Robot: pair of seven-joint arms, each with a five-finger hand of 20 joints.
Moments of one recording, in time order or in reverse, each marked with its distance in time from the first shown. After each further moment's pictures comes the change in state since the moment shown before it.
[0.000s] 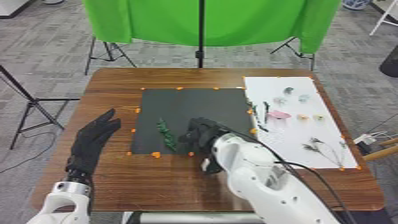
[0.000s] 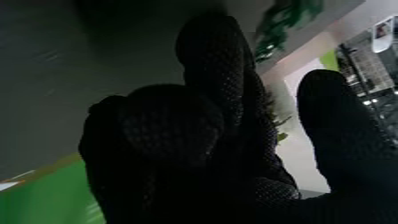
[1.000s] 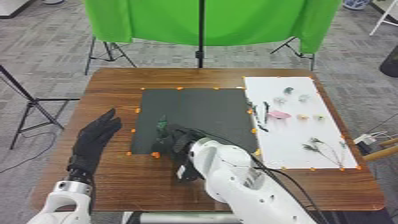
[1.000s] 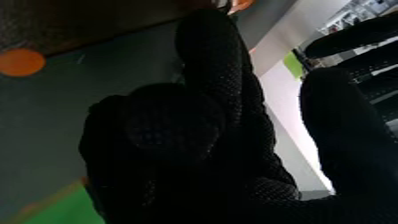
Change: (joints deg) left arm -0.4 -0.2 0.2 0.1 0.0 -0.3 -0.4; right arm 1.7 -7.0 -3.5 3.8 5.8 0.2 -0.8
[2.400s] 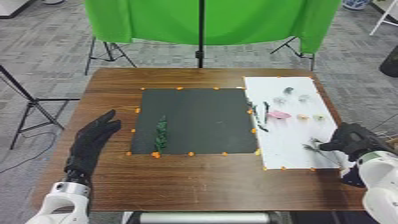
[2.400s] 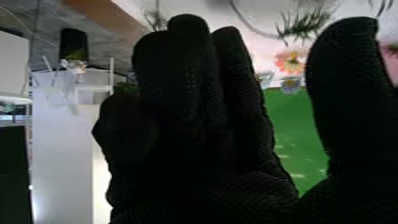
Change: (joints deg) left arm 0.9 -0.6 -1.0 -1.0 0.6 0.0 -1.1; right arm -40.4 23.0 58.5 -13.8 -14.8 1.6 -1.8
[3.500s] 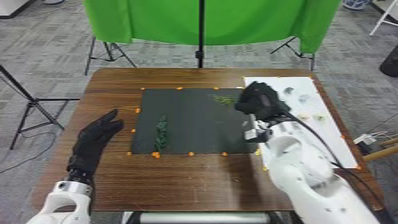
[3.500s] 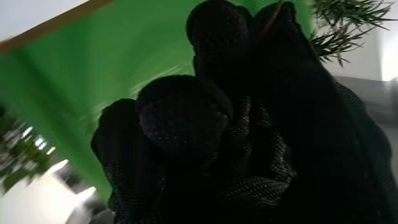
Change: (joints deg) left arm -0.6 0.1 0.6 0.1 0.0 -0.2 -0.2; right arm 29.5 -10.7 -37.7 4.8 -0.6 20.9 -5.0
